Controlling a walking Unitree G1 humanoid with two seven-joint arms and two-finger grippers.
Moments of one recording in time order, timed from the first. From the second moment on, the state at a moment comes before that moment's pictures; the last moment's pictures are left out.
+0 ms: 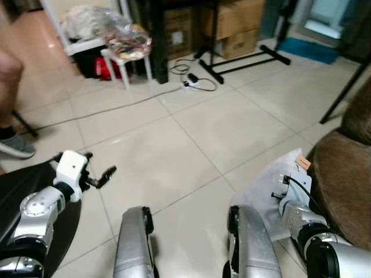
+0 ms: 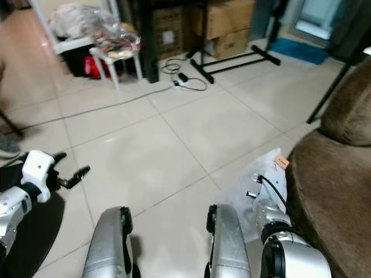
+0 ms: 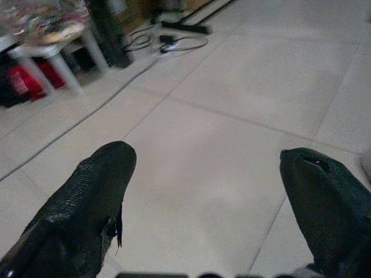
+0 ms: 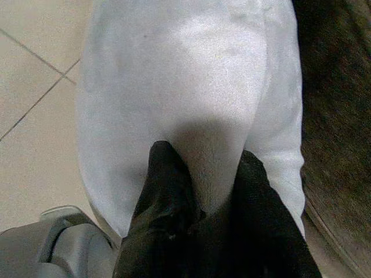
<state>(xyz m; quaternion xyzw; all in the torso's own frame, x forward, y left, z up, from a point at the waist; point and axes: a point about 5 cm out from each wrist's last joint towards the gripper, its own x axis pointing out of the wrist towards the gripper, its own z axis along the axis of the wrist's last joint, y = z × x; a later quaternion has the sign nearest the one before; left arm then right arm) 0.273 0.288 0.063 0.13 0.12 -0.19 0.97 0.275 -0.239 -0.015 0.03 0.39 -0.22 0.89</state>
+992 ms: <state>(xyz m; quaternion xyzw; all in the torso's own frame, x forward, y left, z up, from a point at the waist) 0.272 0.165 0.150 0.07 0.08 -0.50 0.86 0.276 -0.234 -0.016 0.03 0.40 -0.20 0.90</state>
